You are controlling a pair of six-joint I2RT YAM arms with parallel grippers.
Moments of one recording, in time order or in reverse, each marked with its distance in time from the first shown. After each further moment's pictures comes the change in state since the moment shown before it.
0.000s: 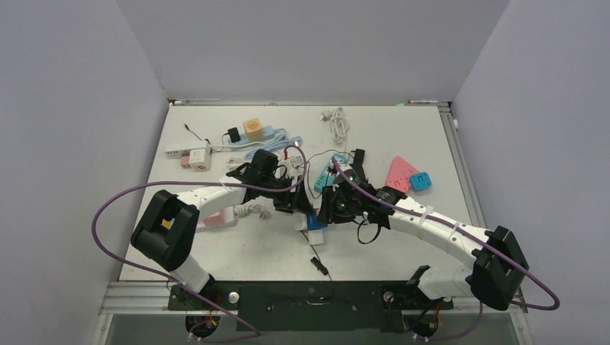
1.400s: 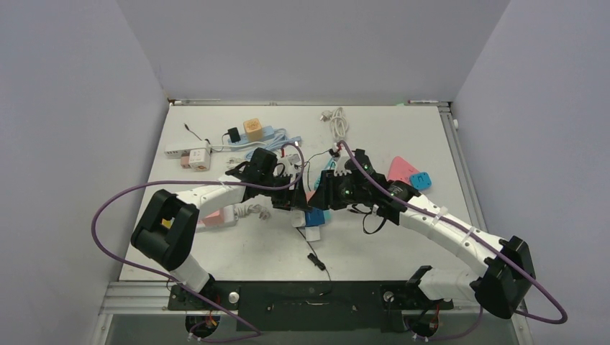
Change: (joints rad) left arm 0.013 0.005 0.016 -0.018 -0.068 0.008; right arm -0.052 -0.045 0.076 0.097 -0.130 -0.055
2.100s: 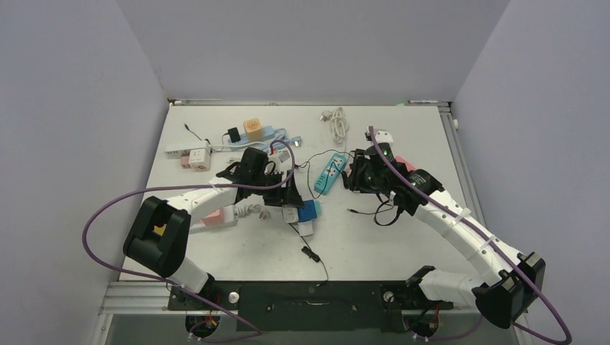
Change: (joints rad) left arm 0.046 -0.064 -0.038 0.003 -0.066 0.010; right arm -0.129 -0.062 0.117 -0.263 0.346 -0.060
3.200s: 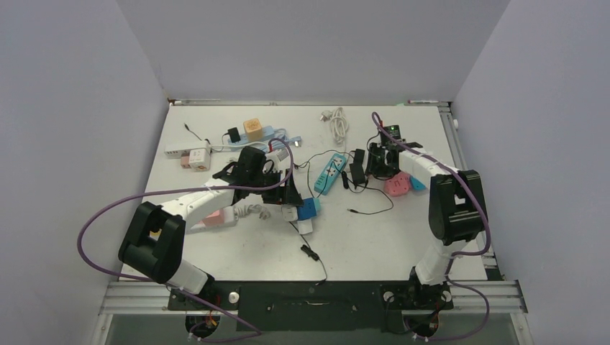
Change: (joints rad) left arm 0.009 -0.051 -0.009 -0.001 -0.011 0.016; right arm -0.446 0.613 0.091 0.227 -0.162 -0.227
